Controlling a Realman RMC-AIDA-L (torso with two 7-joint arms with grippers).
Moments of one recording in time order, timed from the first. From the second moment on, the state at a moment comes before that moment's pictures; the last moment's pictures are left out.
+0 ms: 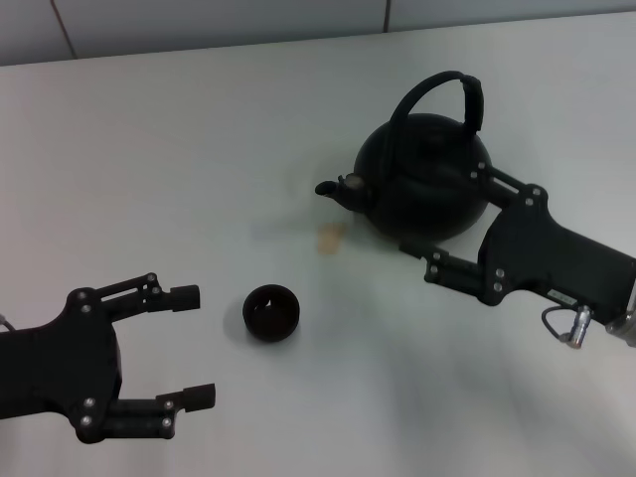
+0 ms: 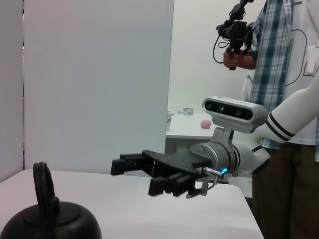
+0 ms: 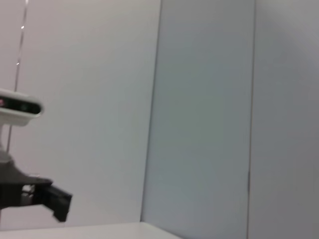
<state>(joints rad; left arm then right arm) -0.28 -2.06 0.93 0.82 1.77 1.92 -1.12 0.22 2.07 -1.20 -0.43 -1.13 -1.59 0.59</state>
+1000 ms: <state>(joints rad) -0.34 -2.06 0.93 0.77 1.78 1.86 -1.14 0.21 2.06 -1.20 -0.43 -1.29 -1.59 0.59</state>
